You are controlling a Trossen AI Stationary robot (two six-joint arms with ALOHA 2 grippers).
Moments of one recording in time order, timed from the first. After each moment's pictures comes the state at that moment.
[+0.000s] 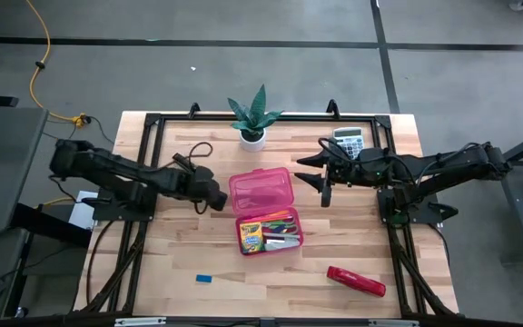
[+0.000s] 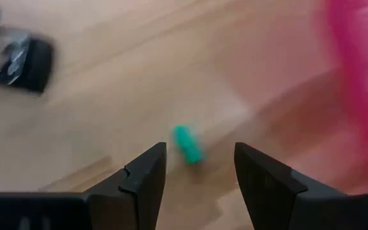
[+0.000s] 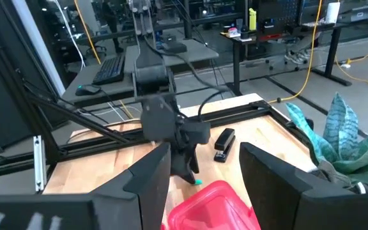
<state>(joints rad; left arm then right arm) 0.07 1.36 0.61 -0.50 -0.30 -1.15 0.12 1.04 0.87 0.05 0.28 0.17</state>
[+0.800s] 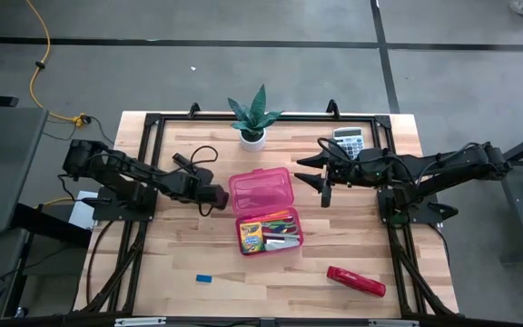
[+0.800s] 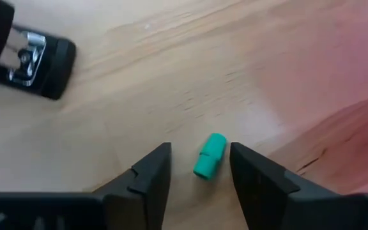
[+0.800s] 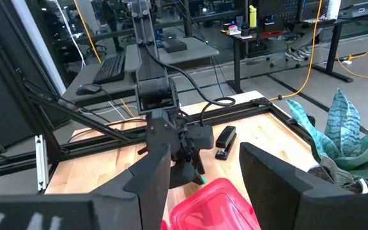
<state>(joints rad) 0.07 1.49 0.61 -0.47 -0.39 -1.21 0.12 1.04 0.87 0.04 0.28 0.18</state>
